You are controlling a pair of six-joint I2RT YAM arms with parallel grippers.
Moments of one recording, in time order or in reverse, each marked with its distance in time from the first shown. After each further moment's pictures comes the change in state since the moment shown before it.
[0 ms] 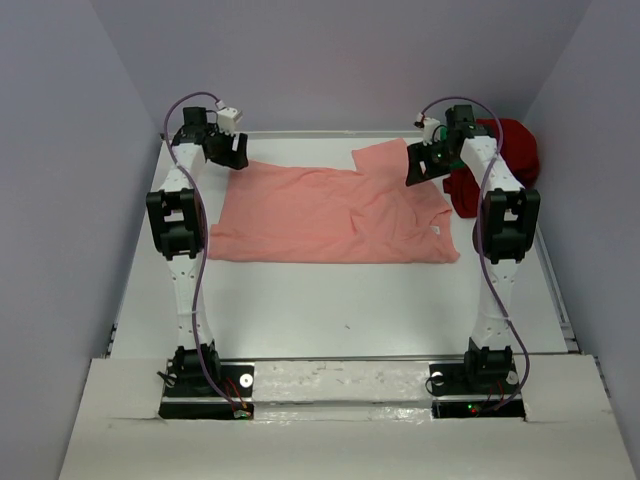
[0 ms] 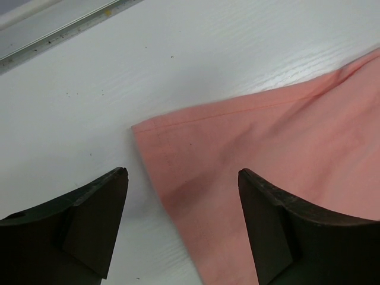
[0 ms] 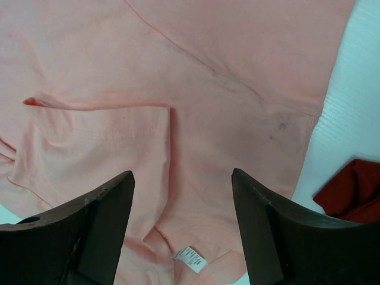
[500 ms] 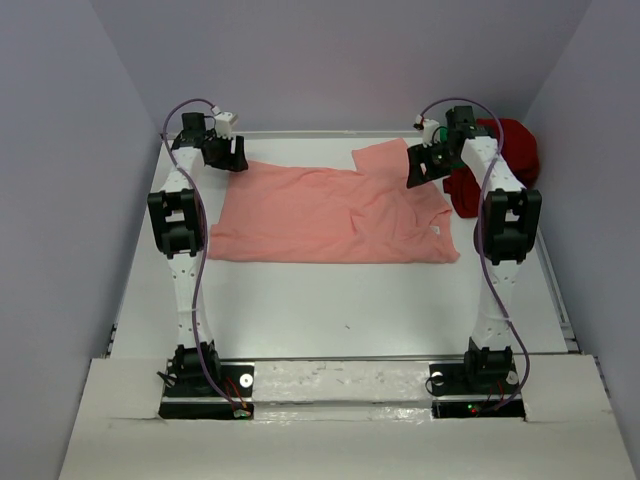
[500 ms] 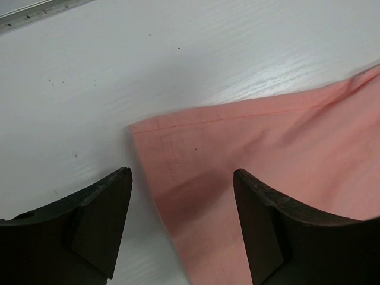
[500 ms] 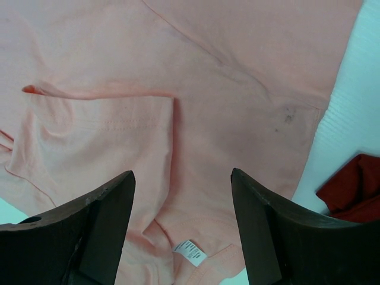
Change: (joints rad) left arm 0.018 0.074 0.048 0.012 0.053 -0.101; right arm 0.000 -0.017 -0.031 -0.008 -0.002 -0.031
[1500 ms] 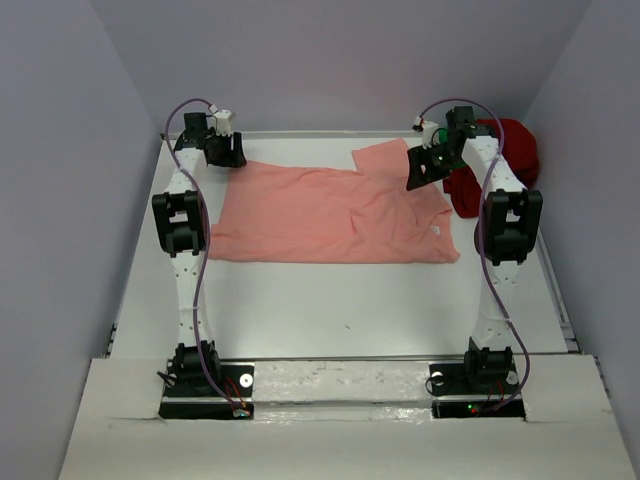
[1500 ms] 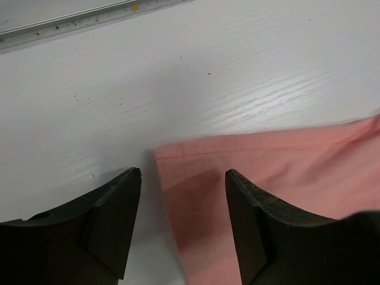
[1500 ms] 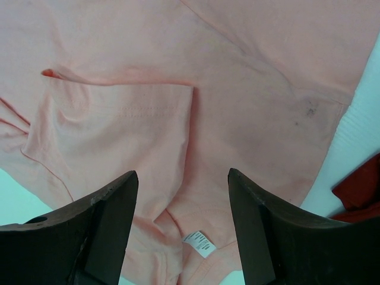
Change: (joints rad) left arm 0.000 0.082 0.099 0.033 -0.053 -0.095; right arm 0.000 -0.013 0.000 -0.053 -0.042 -0.033
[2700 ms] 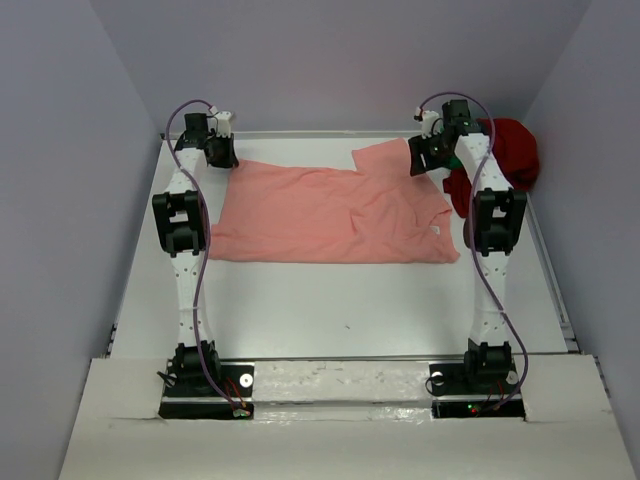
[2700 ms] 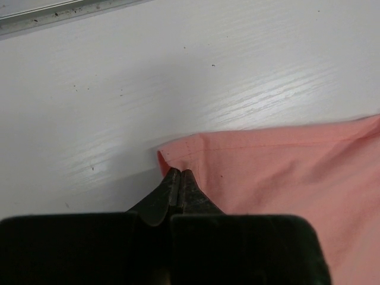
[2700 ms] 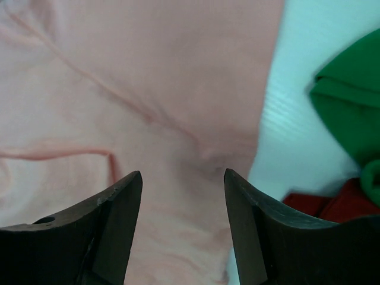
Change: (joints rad) left arm -0.005 0.000 -0.001 -0.018 -0.020 -0.002; right arm 0.000 0.196 0.267 0.030 0.140 0.048
